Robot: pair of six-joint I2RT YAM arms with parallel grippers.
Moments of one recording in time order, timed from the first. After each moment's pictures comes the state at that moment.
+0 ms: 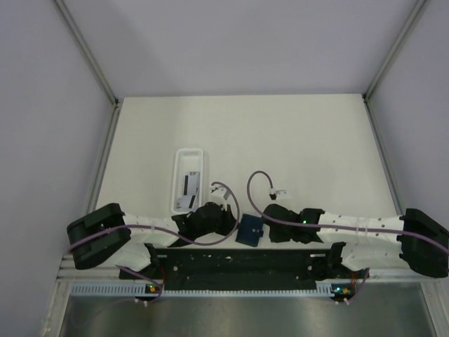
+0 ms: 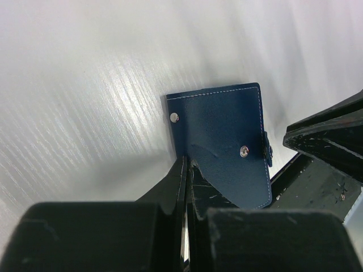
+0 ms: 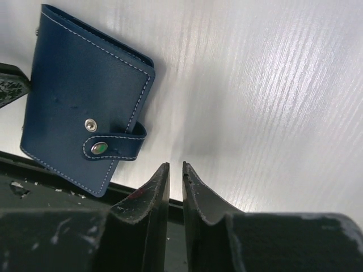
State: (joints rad) left arm -1.09 1.35 0.33 0.43 -0.10 -0.81; right arm 1.17 1.16 0.53 -0.53 0.29 0.99
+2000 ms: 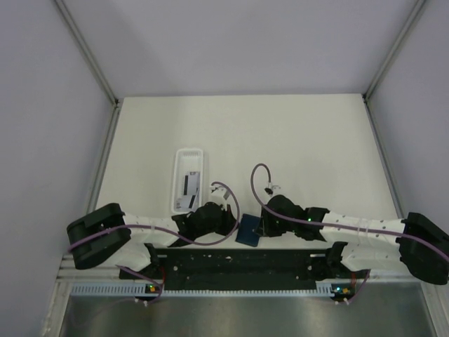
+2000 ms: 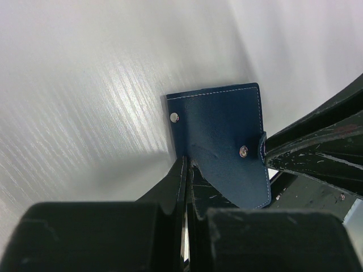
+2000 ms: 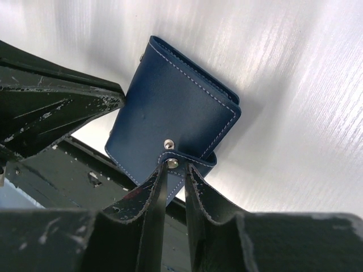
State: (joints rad) left arm -1.09 1.35 0.33 0.43 -0.10 -0.81; right arm 1.05 1.10 0.45 -0.22 0.06 0.90
